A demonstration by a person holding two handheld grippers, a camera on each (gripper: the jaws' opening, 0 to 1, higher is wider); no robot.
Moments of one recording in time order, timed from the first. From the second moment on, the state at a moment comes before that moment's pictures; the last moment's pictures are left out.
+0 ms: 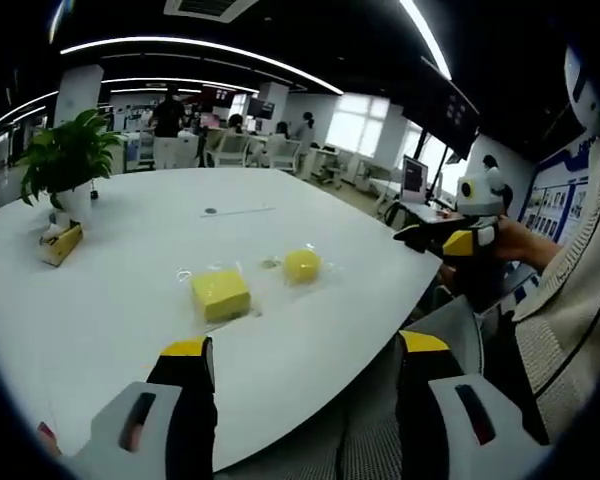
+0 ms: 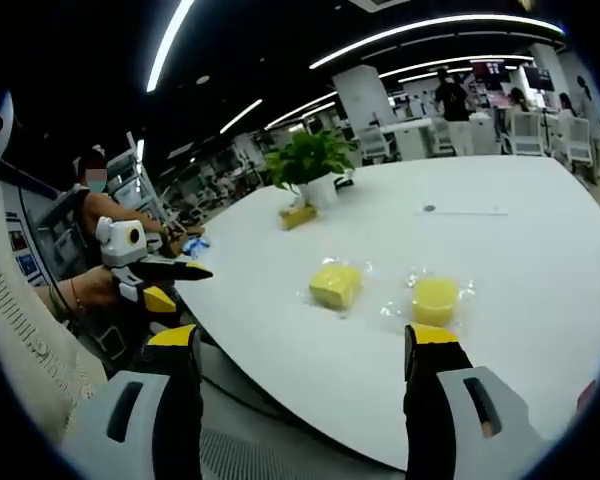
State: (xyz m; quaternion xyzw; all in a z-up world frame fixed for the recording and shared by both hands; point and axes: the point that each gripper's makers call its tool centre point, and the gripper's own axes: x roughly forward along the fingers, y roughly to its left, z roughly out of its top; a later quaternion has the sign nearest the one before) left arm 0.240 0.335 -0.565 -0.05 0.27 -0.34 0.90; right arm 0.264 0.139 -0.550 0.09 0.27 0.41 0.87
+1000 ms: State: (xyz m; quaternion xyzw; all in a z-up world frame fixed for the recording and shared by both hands) left arm 0.234 0.335 -0.570 -0.06 0.27 -0.35 0.90; right arm 0.259 0.141 -0.554 0.08 0.27 0.41 0.87
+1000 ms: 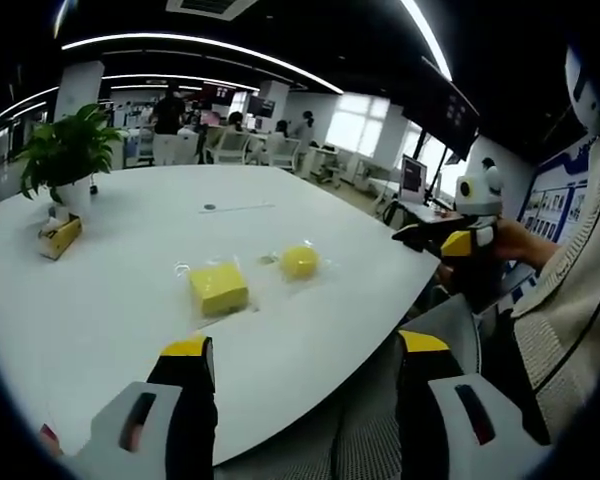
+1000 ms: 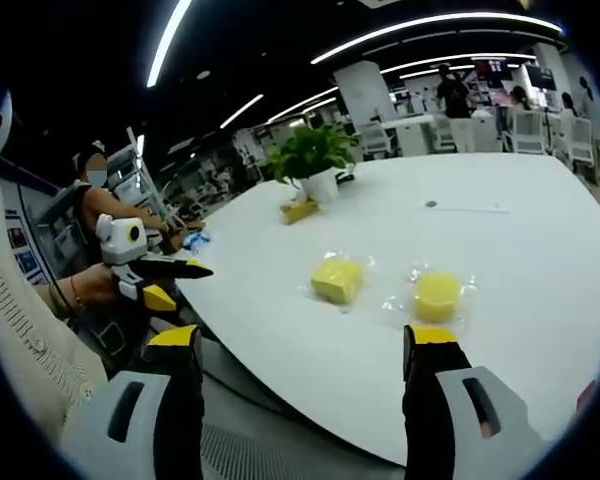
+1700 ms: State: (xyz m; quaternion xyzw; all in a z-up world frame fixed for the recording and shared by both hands) left arm 0.227 0.334 -0.569 -0.06 0.27 -0.34 0.90; right arm 0.254 0.141 -0.556 0.07 0.27 0.42 0.87
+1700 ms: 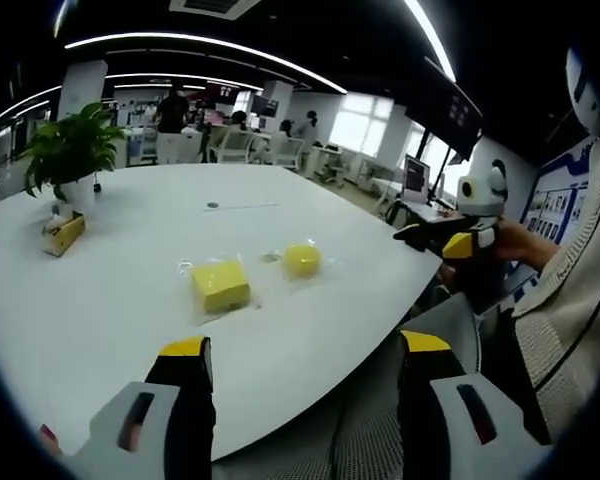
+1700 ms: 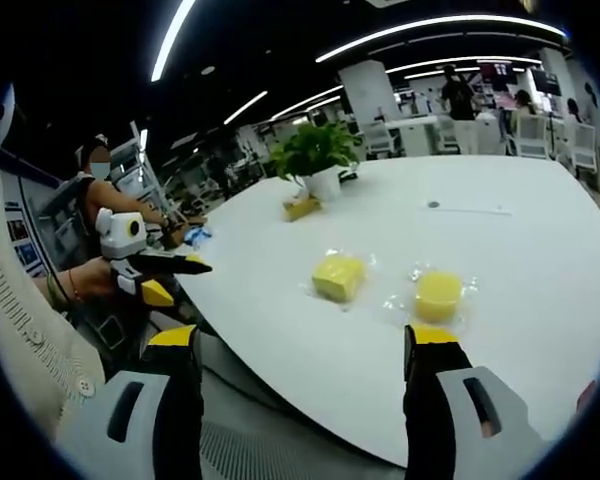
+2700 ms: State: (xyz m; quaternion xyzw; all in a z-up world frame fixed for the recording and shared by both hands) left arm 0.257 0.340 -0.572 -0.09 0.29 -0.33 0.89; right arm 0.270 0.132 -0.556 0.09 0.27 0.42 0.86
